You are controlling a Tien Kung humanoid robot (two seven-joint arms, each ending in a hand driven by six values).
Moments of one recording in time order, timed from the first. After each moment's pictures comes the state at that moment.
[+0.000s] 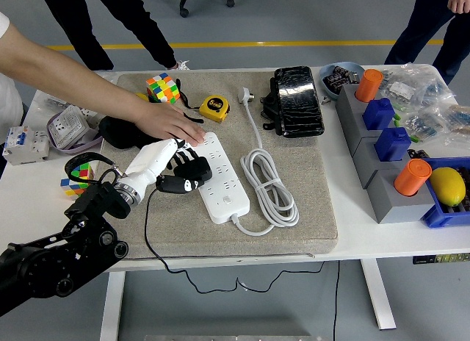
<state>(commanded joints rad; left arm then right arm) -0.51 0.30 -0.58 -1.17 1.68 0.39 0.16 -0.03 -0.32 0.73 0.44 -0.39 -0.12 0.06</state>
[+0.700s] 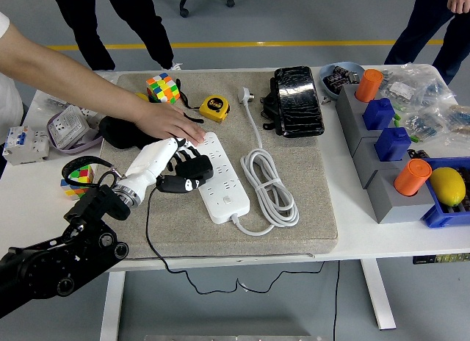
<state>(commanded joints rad) -0.51 0.30 -0.57 -1.15 1.62 0.45 0.09 -0.03 -0.32 0.74 0.44 -0.39 -0.12 0.07</state>
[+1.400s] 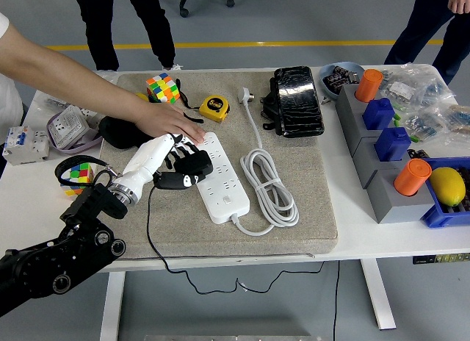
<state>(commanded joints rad) -0.49 0.31 -0.59 -1.17 1.57 0.47 0.05 -0.03 -0.32 0.73 0.44 -0.39 -0.12 0.07</state>
